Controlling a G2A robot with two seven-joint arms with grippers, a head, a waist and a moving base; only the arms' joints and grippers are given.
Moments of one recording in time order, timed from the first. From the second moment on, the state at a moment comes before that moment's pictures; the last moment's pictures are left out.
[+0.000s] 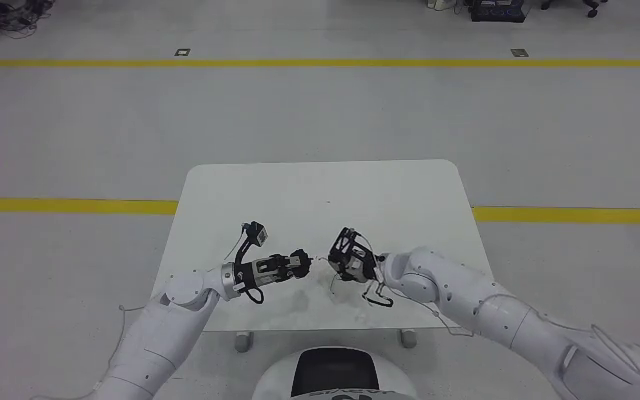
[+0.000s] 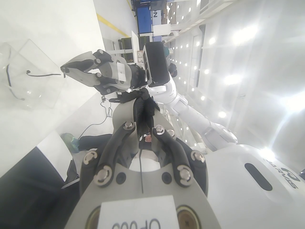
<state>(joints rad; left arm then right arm) 1.45 -1.10 -1.18 -1.37 -0.46 -0.34 -1.04 -0.95 -1.01 0.33 -1.33 -0.74 -0.34 0.19</state>
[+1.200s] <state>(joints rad) 1.45 -1.10 -1.18 -1.37 -0.46 -0.34 -1.04 -1.10 -0.89 0.32 -1.41 -0.81 -0.34 -0.64</state>
